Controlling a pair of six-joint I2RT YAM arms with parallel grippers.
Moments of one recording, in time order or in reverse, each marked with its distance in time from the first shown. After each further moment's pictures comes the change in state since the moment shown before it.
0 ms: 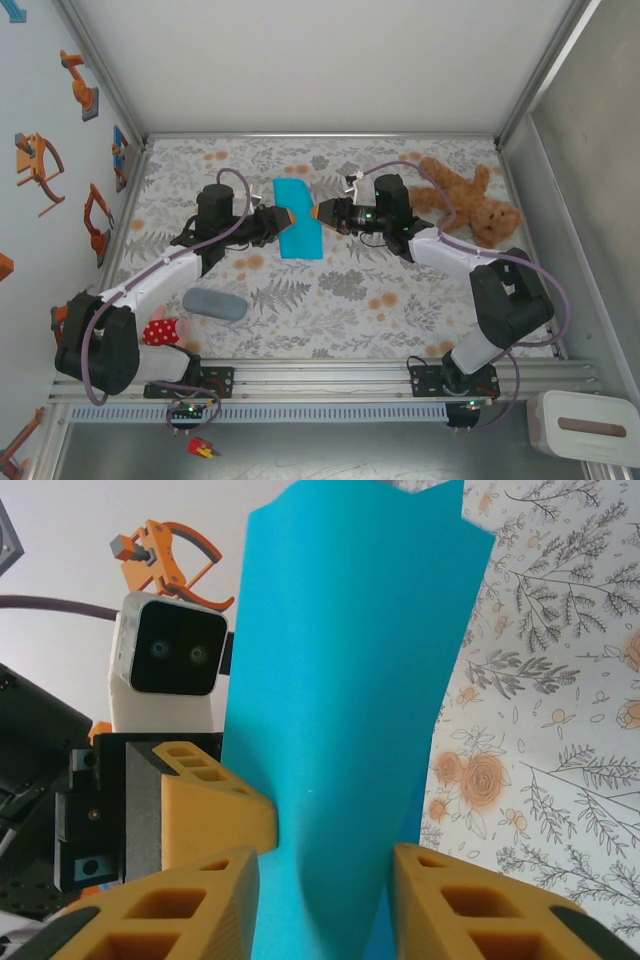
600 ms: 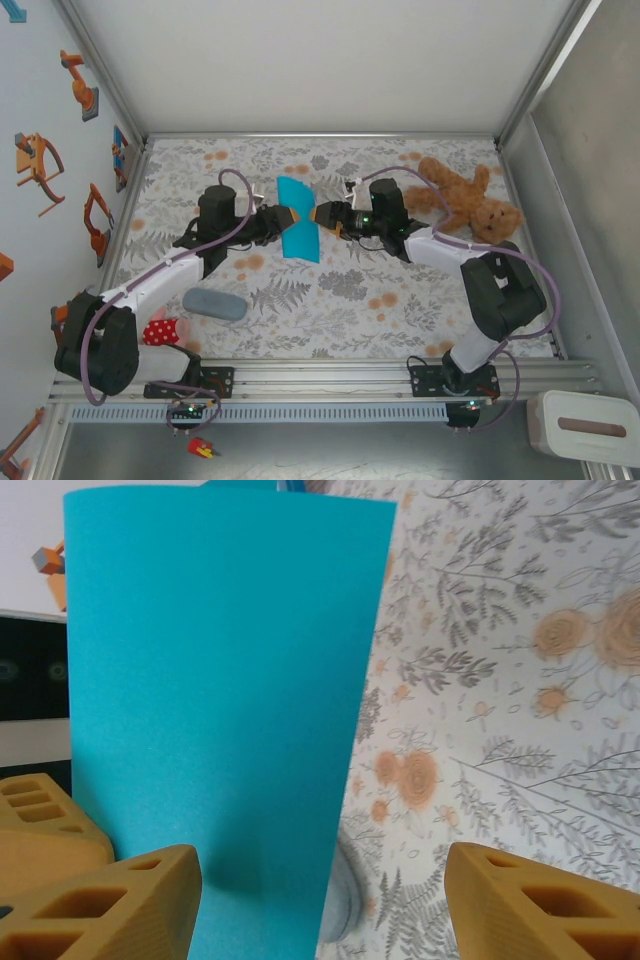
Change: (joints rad) left arm -0.023 -0.002 -0.016 0.079 -0.010 -0.013; right arm 0.000 0.055 -0.008 -0.022 0.056 -0.024
